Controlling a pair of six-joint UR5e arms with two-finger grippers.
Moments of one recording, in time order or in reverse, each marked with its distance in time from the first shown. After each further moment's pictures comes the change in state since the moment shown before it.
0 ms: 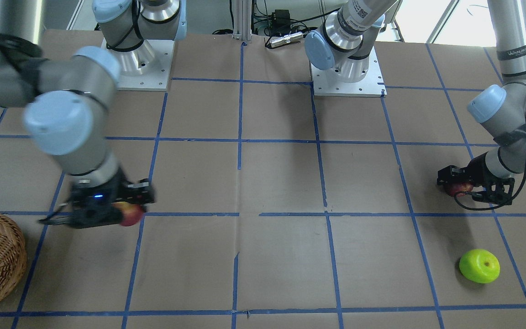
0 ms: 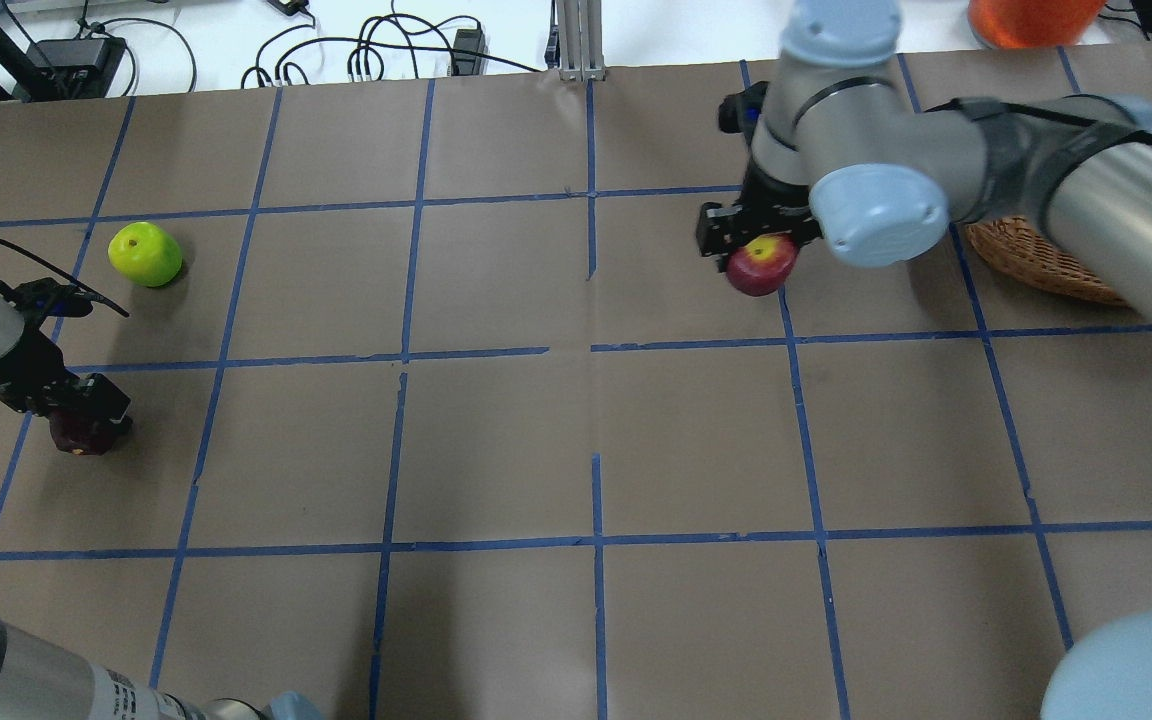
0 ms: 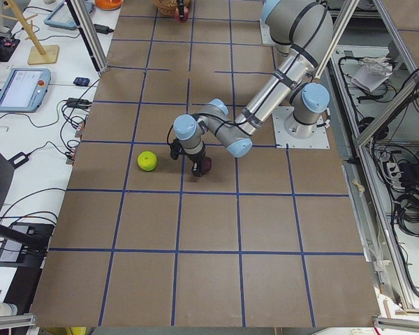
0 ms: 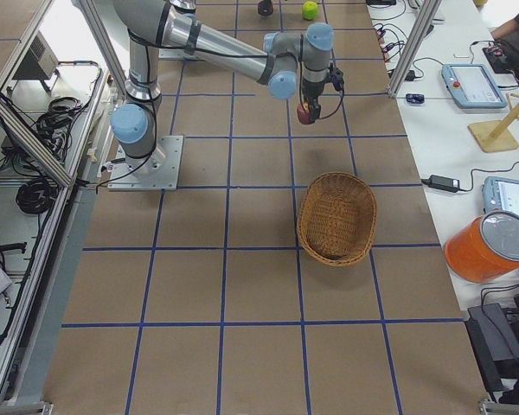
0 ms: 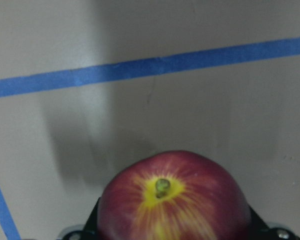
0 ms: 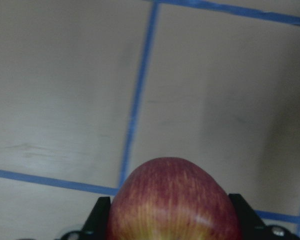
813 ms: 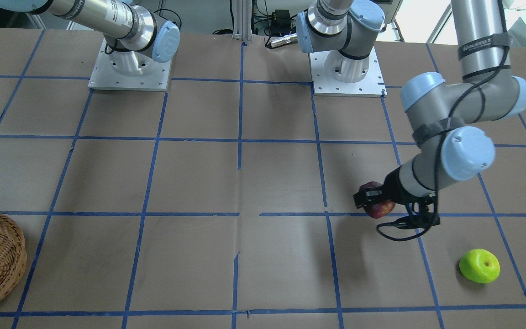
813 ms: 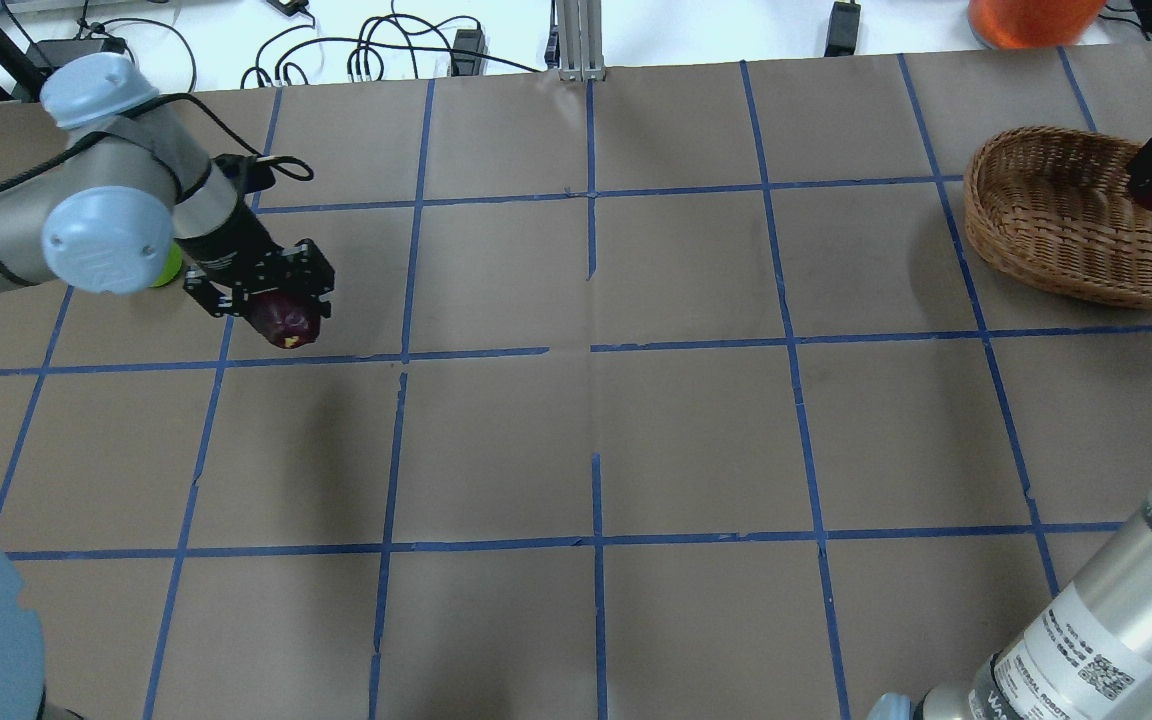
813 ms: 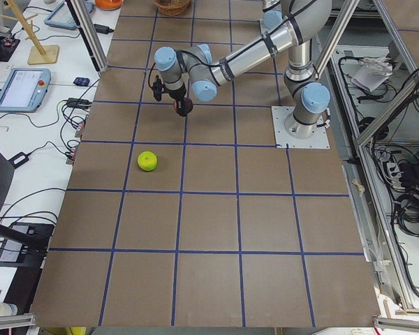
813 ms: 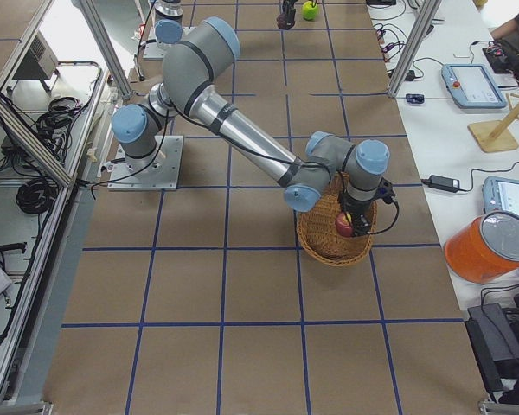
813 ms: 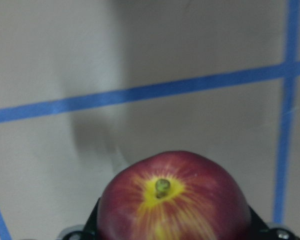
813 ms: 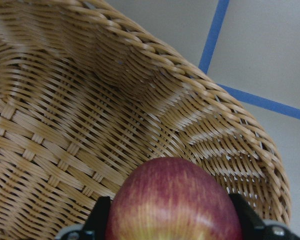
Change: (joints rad) left arm -0.515 0.040 0.152 -0.169 -0.199 -0.860; right arm -0.374 0.381 -0.427 0.008 -0.075 -0.470
